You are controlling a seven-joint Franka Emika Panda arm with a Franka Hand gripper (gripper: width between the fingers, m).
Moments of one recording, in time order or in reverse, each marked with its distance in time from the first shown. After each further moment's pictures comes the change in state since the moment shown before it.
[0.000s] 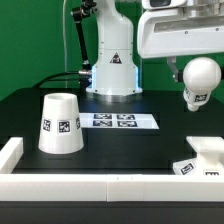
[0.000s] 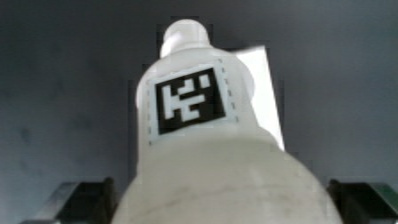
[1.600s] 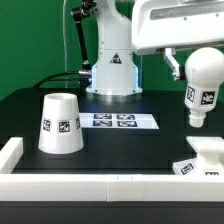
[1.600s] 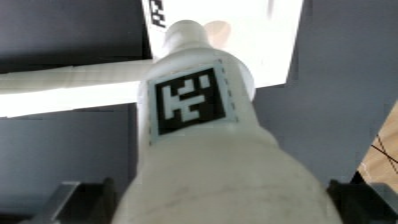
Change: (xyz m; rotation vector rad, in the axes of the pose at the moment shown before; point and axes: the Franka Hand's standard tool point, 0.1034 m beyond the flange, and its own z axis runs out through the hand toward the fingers) arm 0.077 -0.004 -0.026 0.028 0.392 -0.195
